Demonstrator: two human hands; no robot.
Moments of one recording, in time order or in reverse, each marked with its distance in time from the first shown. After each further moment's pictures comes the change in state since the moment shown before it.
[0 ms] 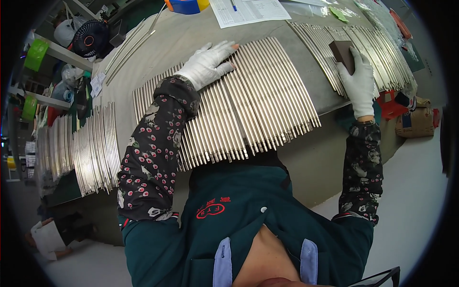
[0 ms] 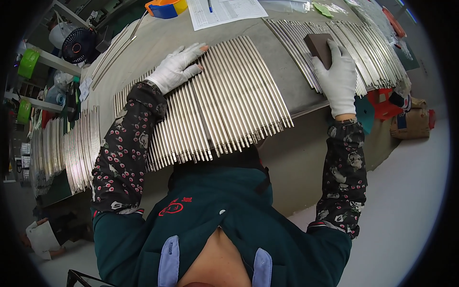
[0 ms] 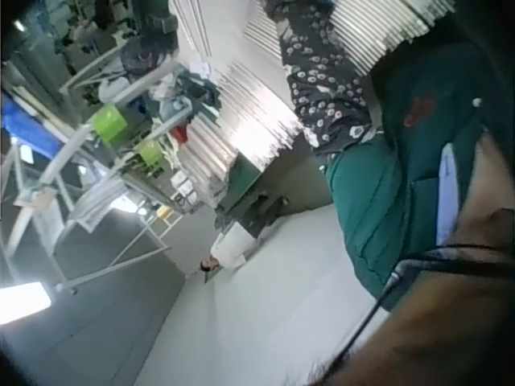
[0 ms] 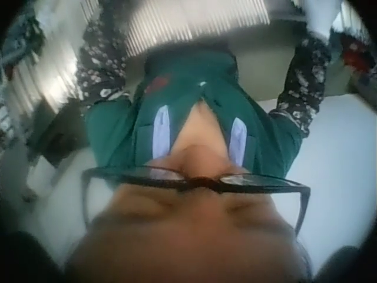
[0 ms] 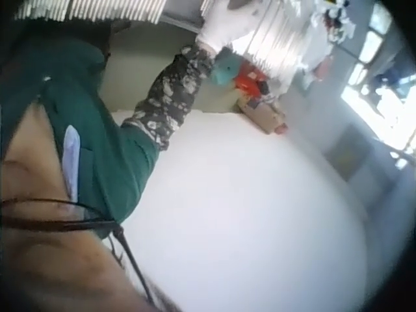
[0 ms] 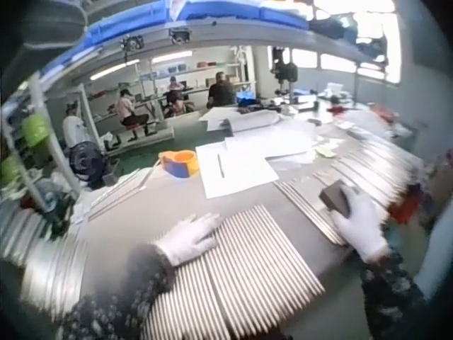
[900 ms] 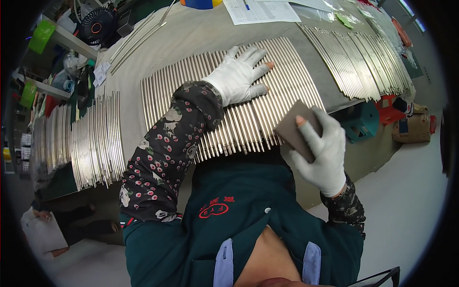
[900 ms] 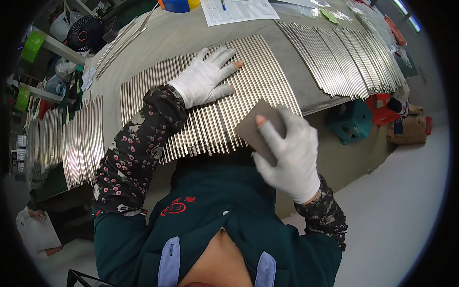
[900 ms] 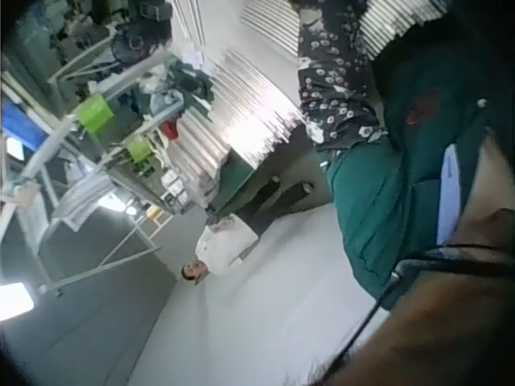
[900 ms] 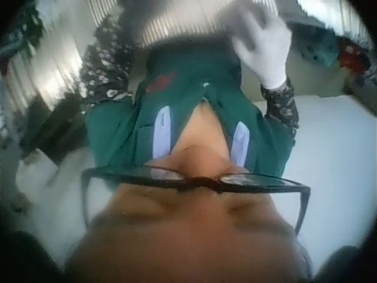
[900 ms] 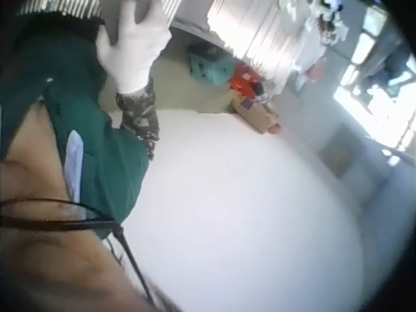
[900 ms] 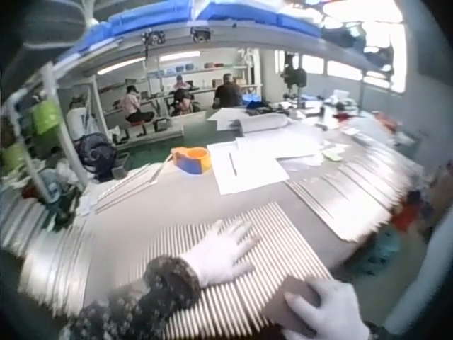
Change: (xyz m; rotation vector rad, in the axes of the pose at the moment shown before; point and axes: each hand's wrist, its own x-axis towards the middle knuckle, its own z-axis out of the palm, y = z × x) left_hand -0.010 0.050 0.013 0.255 0.028 0.186; right_hand -0.112 -0.131 -0.103 0.327 -0.268 -0.409
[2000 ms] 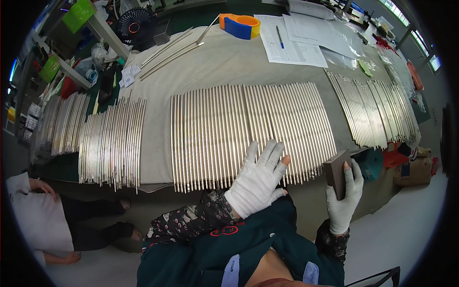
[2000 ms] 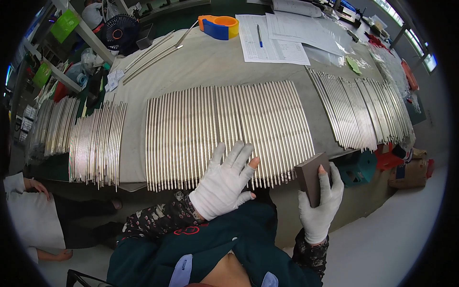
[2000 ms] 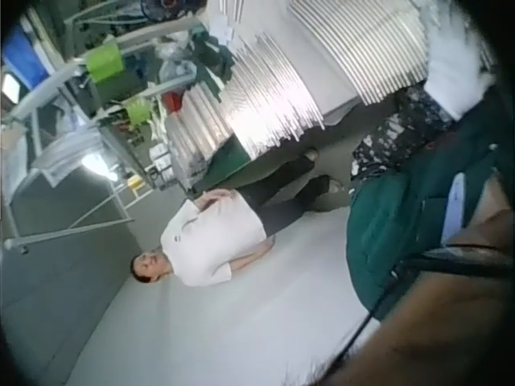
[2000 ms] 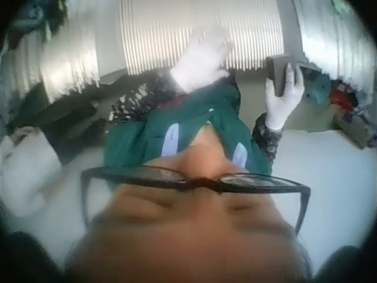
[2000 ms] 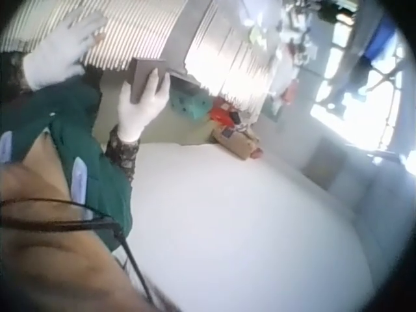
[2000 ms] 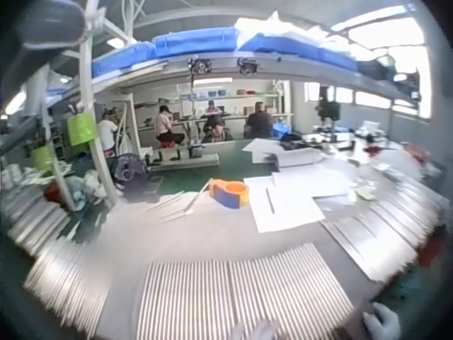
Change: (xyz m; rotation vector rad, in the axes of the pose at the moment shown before) left_hand -0.083 0.133 -0.031 -0.258 0.081 -0.317; right_hand -0.042 0.032 0.010 0.131 0.168 0.274
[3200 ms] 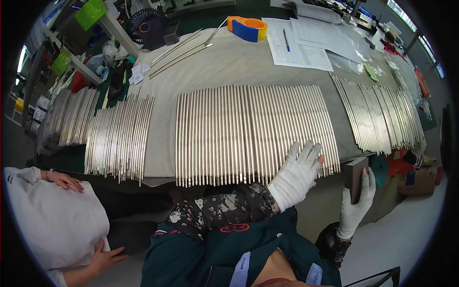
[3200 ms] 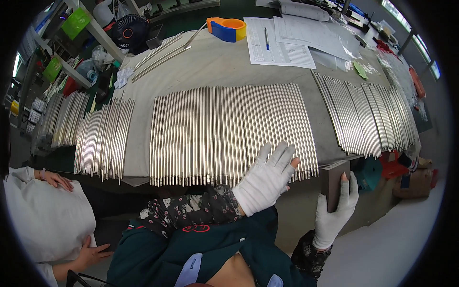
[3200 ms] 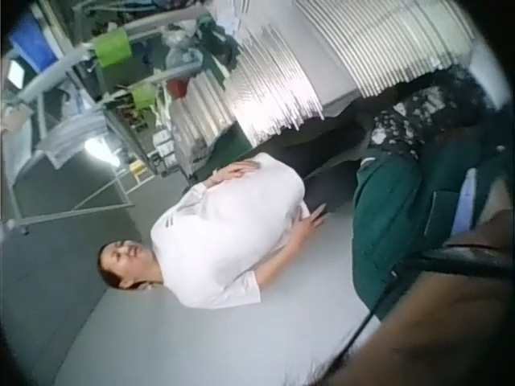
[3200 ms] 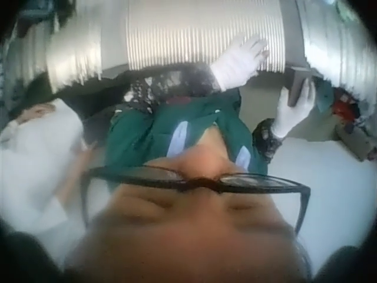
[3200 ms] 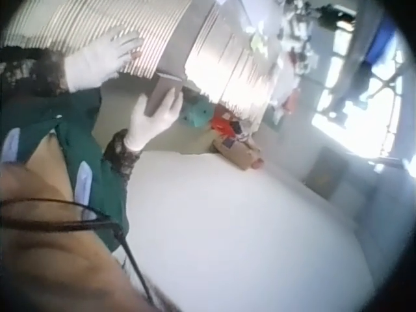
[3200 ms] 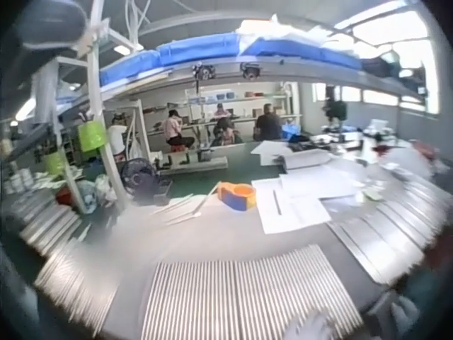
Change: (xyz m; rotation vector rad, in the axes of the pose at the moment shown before) left_hand 0.056 0.041 0.042 0.012 0.011 0.065; right_hand -0.009 0.031 -0.013 -0.057 0.128 0.059
